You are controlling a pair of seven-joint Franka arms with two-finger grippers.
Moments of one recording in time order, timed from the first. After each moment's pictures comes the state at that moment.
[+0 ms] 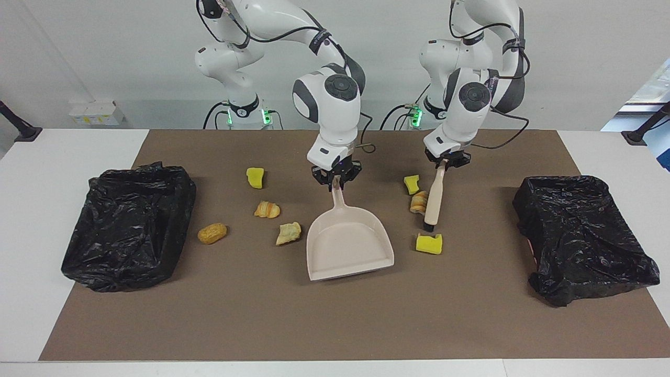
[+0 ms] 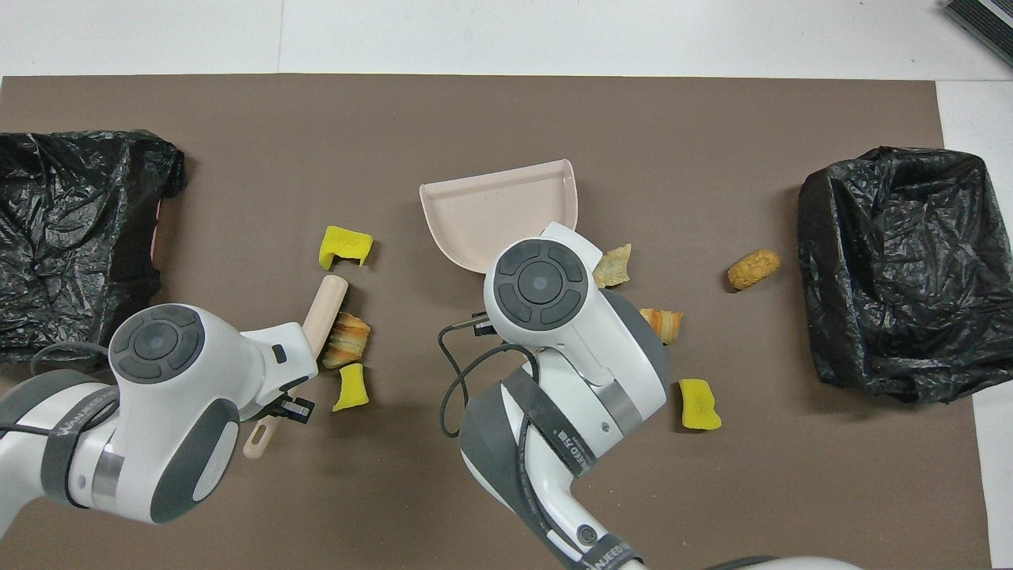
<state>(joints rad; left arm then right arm) -0.26 -0.16 -0.07 -2.38 0.01 2.00 0.08 0.61 0.29 -0.01 -1.73 -0.03 2.01 0.43</state>
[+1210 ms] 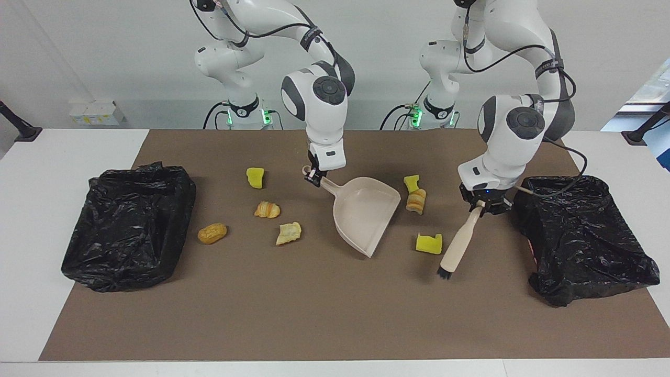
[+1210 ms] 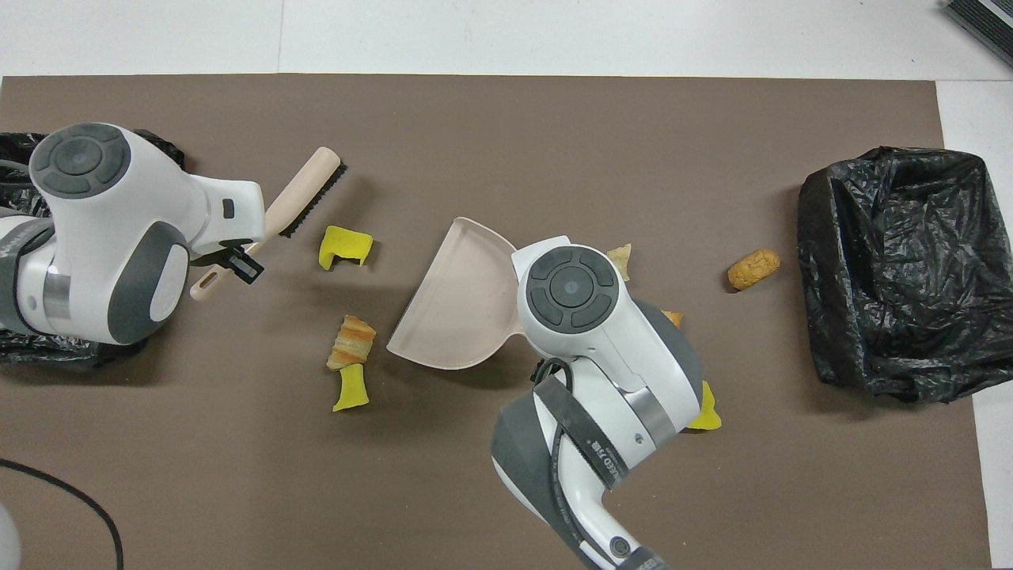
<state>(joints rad) -0.14 0.24 -0.05 -1.83 0.13 2.04 0.47 0.59 0.22 -0.01 -1.83 -0.06 1.95 -0.53</state>
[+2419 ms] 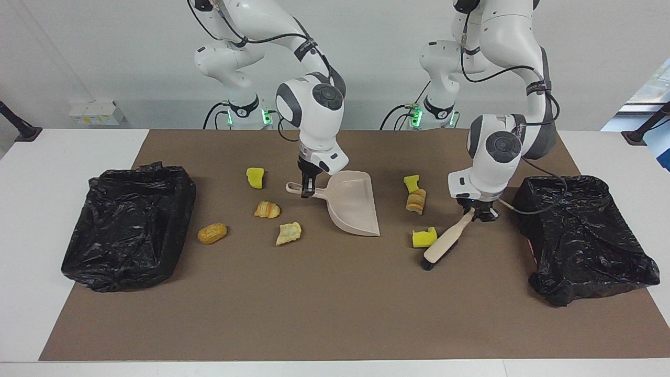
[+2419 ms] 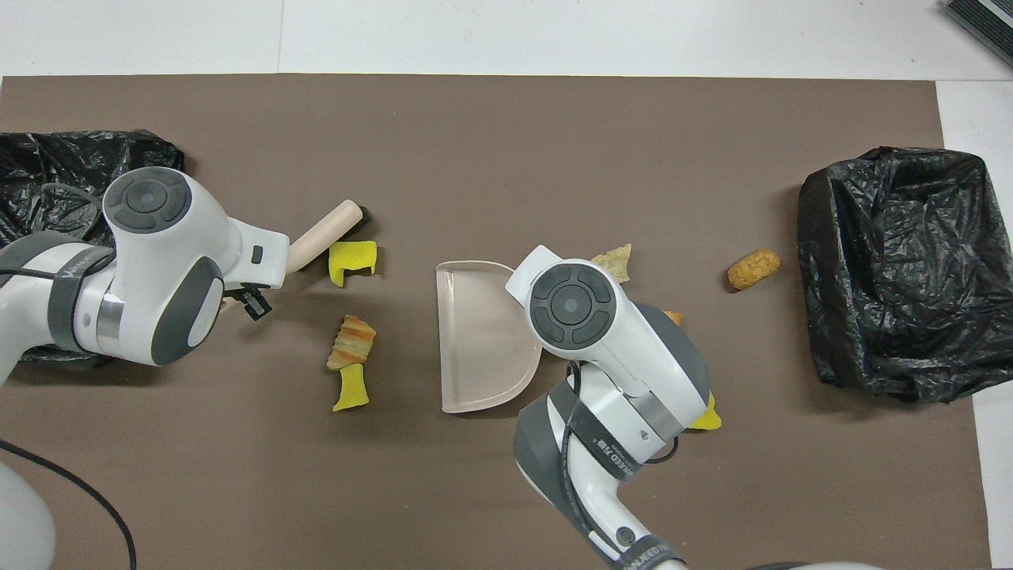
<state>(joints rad) -0.14 0.21 -0.06 -2.00 0.19 2.07 0.64 0.56 0.22 -0.01 -1.90 -0.22 2.04 -0.95</state>
